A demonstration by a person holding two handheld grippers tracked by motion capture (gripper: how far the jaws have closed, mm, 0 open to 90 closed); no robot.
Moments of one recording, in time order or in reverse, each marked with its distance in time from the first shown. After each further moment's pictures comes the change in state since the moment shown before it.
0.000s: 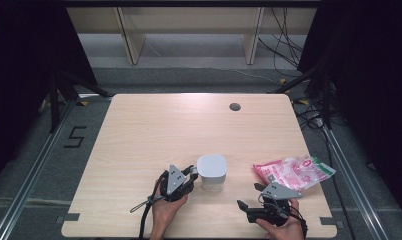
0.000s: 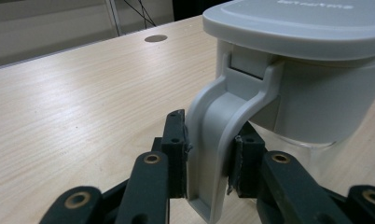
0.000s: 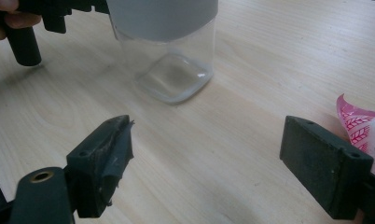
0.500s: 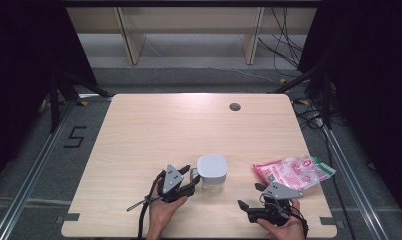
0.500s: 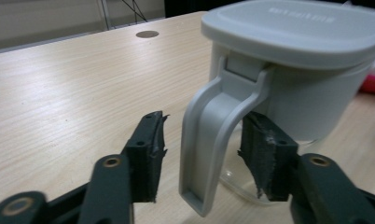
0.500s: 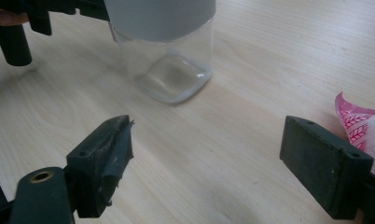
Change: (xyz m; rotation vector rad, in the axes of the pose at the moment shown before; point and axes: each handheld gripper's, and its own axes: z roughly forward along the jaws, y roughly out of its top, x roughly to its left) left arm 0.002 0.004 -0.009 0.011 -0.050 -0.093; right arm 0.000 -0.001 -0.003 0.008 -0.006 0.035
